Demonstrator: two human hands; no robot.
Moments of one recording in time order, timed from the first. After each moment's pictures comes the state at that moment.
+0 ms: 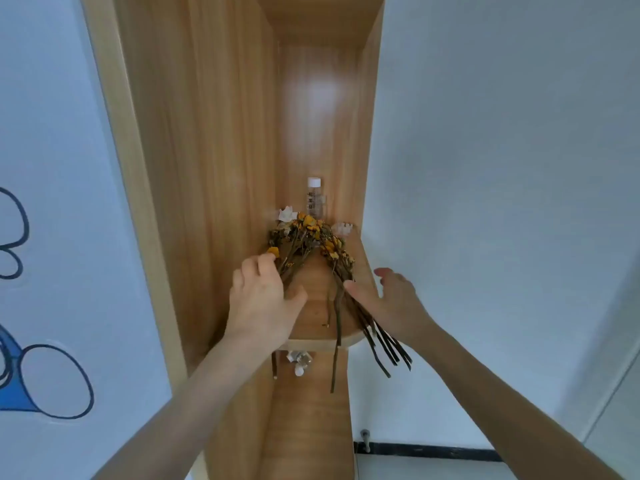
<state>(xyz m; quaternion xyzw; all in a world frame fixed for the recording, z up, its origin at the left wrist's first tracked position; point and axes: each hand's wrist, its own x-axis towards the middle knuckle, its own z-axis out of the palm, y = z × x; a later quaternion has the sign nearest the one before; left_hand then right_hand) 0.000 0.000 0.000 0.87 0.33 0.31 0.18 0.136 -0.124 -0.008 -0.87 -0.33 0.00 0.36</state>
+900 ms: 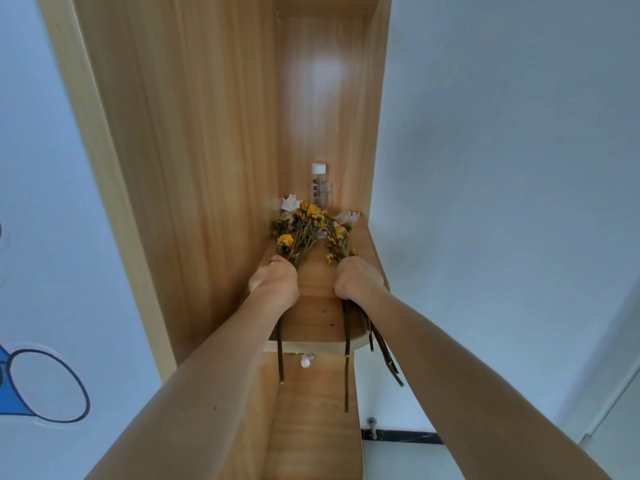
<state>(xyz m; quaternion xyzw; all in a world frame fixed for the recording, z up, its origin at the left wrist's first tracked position) 0.086 0.061 -0.012 0.88 0.46 0.02 0.07 0.168 -0.019 -0.015 -0.95 -0.28 0.04 0.15</state>
